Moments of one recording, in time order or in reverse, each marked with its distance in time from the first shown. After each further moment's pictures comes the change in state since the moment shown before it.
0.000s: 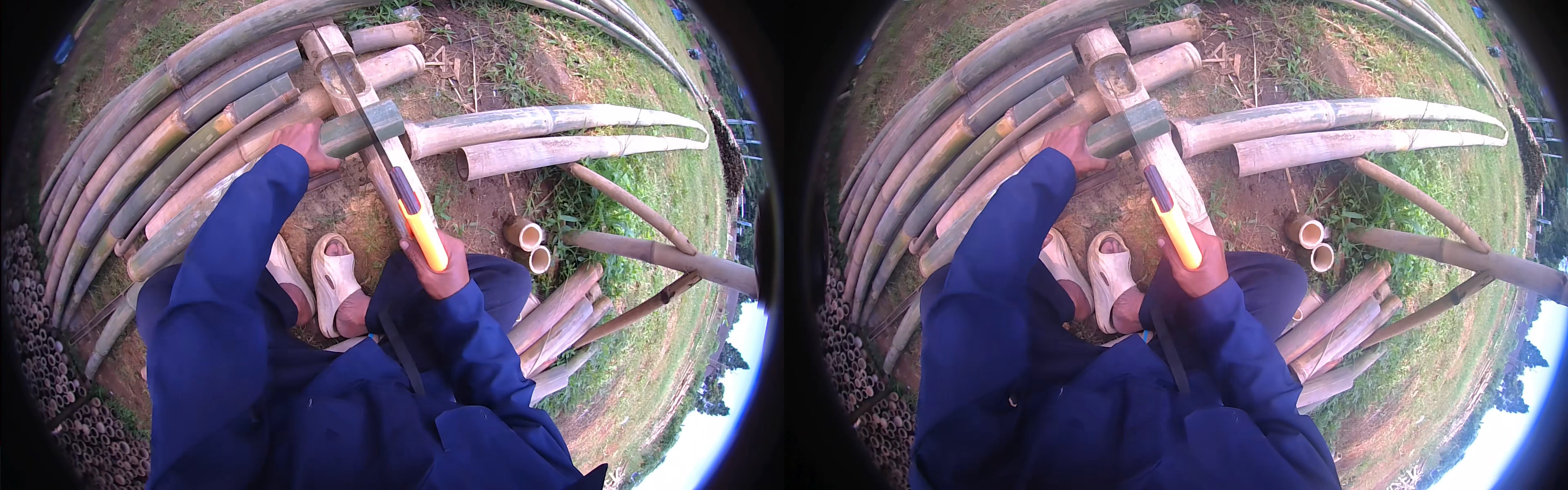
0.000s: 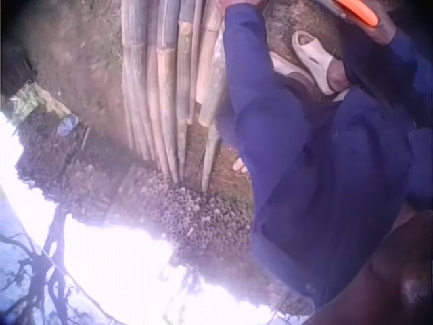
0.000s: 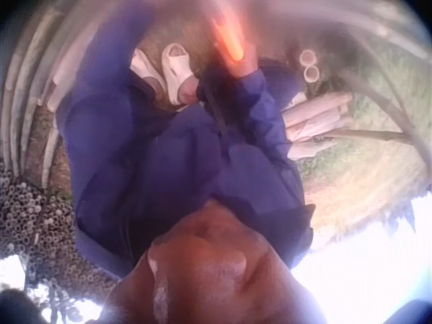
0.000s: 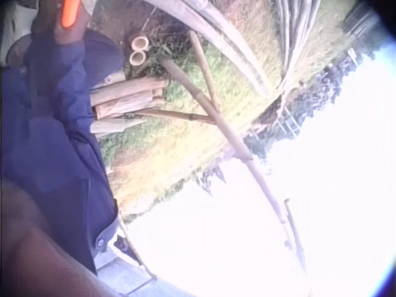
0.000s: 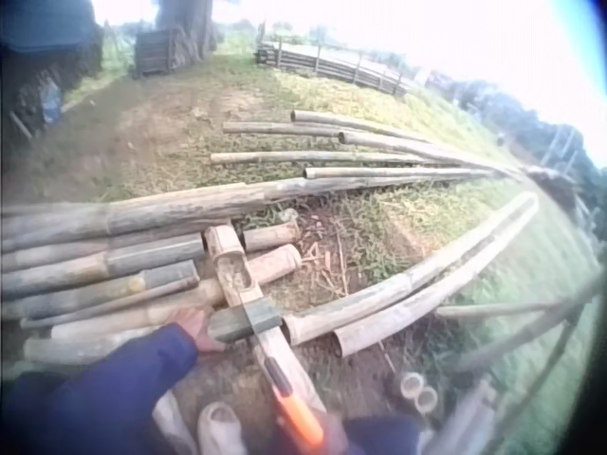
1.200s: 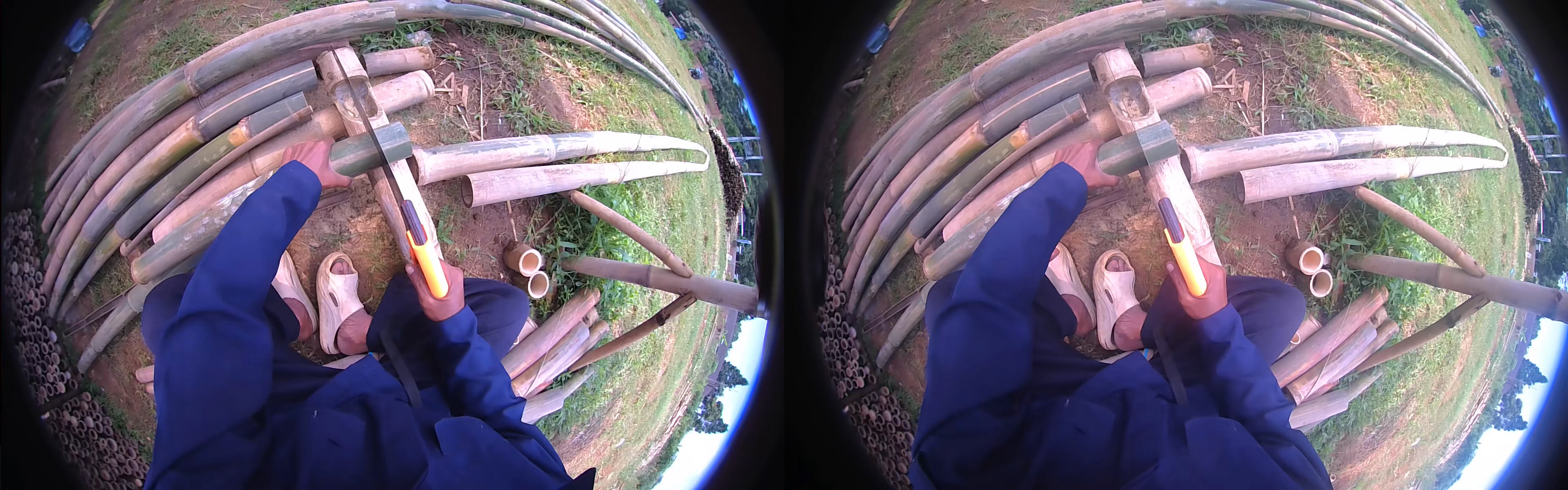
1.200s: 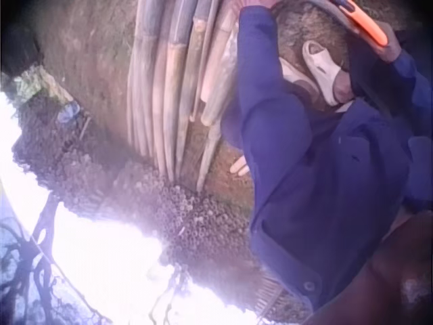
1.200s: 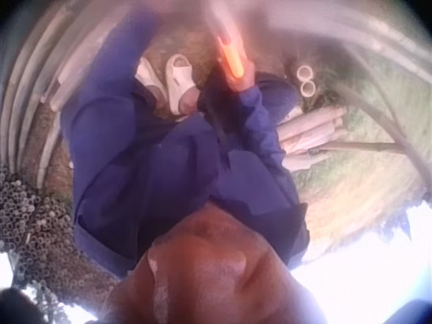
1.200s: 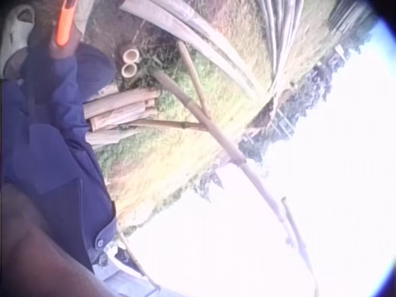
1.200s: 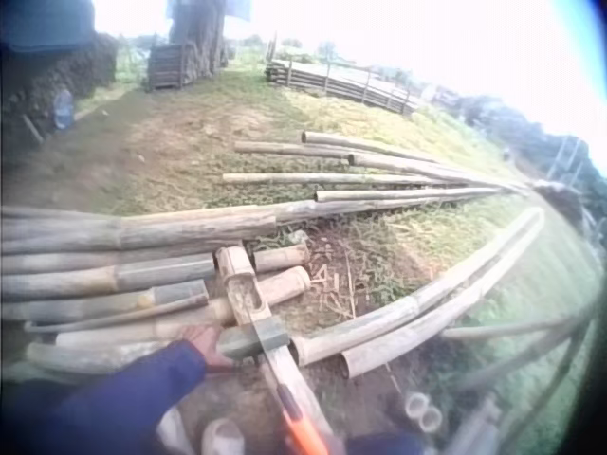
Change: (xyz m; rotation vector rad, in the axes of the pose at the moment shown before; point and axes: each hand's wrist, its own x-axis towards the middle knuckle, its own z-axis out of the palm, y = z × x) left_hand 0.009 -0.013 0.004 -0.041 0.088 0.049; right_hand 0.000 0.034 0.009 -0.003 0.003 -0.026
